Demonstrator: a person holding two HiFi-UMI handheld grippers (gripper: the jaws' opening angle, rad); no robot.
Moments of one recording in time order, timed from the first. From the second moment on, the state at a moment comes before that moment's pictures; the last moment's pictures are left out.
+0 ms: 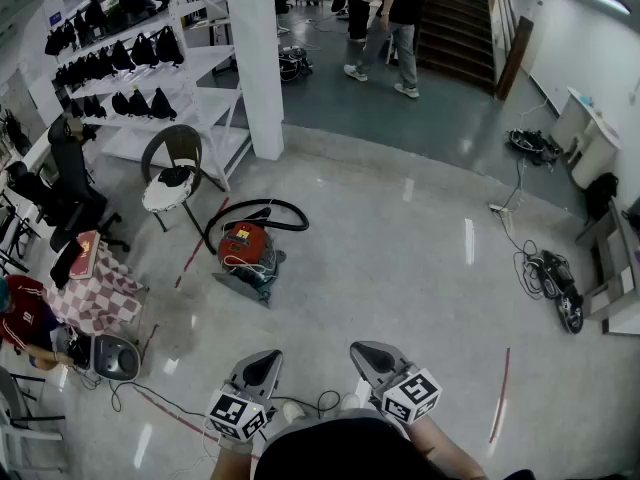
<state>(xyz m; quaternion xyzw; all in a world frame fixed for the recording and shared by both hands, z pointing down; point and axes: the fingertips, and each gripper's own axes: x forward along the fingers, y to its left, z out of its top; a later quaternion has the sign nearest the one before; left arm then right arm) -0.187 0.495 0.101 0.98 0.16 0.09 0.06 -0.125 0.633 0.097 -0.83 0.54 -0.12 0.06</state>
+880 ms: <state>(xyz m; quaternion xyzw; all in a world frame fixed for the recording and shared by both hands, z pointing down) -0.166 0.382 0.137 0.97 0.20 0.13 0.05 -0.109 0.537 0.101 -0.86 0.49 -0.12 0.07</state>
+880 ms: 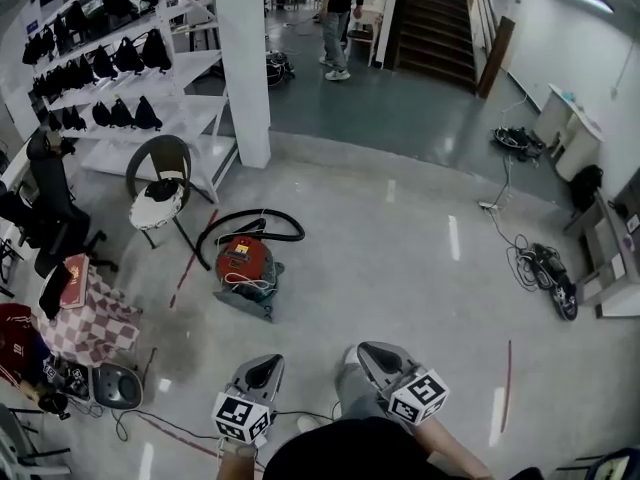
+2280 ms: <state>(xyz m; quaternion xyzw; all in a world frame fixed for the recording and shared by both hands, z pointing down) 0.219 0.345 0.122 0.99 0.09 0.13 0.06 0.297 0.476 0.103 -0.80 0.58 -0.15 0.09</state>
